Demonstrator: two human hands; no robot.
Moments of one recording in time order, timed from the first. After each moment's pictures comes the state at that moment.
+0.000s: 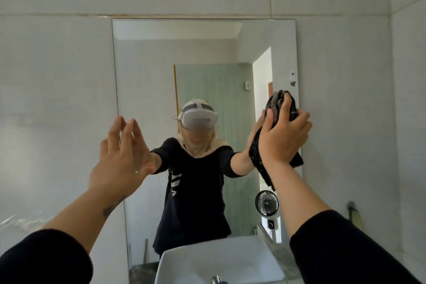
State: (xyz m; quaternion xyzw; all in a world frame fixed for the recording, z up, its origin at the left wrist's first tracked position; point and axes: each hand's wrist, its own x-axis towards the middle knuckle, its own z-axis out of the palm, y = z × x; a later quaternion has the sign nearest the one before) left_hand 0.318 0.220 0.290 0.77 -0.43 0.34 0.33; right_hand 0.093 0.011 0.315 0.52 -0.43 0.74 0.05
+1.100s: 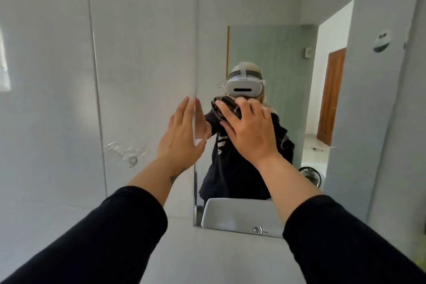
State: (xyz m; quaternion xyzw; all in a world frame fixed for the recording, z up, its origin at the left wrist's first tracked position) left_hand 0.323 0.257 0.242 0.75 -0.48 0.28 0.35; right_hand 0.215 0.109 0.253 0.78 -0.15 0.51 0.32
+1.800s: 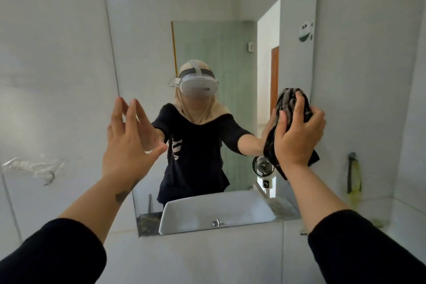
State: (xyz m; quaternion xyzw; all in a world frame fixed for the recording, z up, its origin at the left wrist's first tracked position) left_hand 0.306 0.216 0.213 0.76 -0.42 0.29 0.40; right_hand 0.074 -0.003 0.202 0.58 -0.41 0.70 0.10
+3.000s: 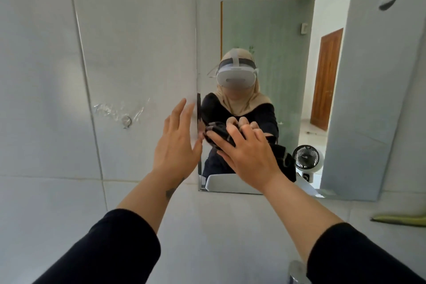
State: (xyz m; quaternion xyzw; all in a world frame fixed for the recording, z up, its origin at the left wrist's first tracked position) left_hand 0.335 0.263 0.128 0.72 -0.49 0.31 0.39; right_hand 0.221 0.119 0.103 0.82 -0.11 0.42 0.38
